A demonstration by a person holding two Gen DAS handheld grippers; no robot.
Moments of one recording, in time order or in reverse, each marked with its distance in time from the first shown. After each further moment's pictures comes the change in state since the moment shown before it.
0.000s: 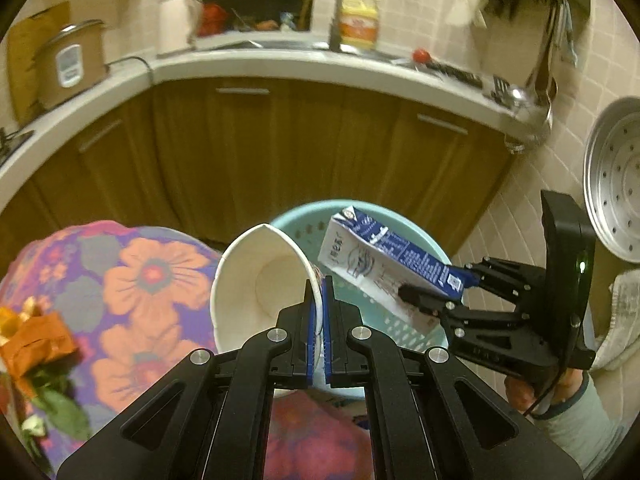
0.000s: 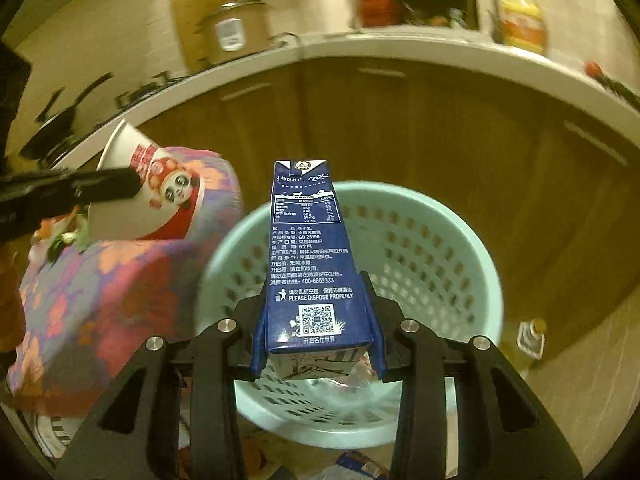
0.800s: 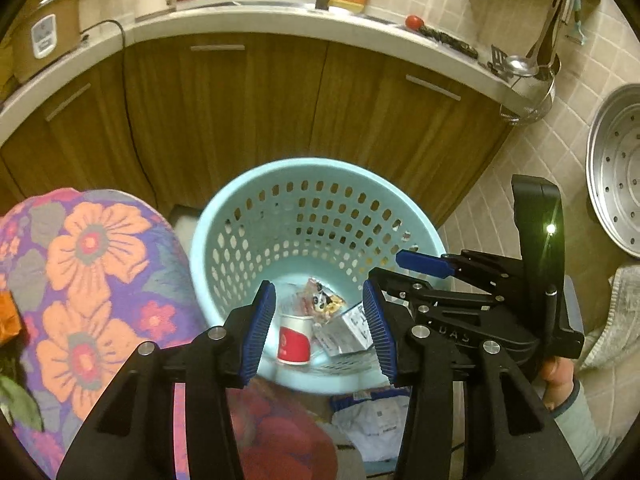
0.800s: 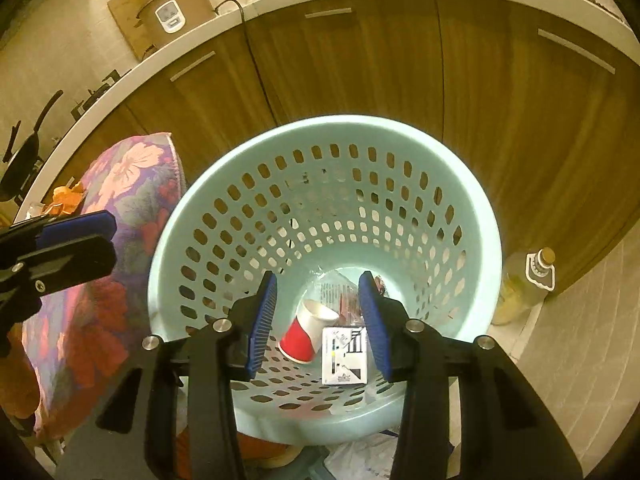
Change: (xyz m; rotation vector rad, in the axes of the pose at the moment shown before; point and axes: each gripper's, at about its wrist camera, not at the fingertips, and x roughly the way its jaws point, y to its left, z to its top) left arm 0.032 -0.014 -0.011 -0.029 0.103 -0.053; right arm 0.027 -0.022 -0.012 0.152 0.127 0.007
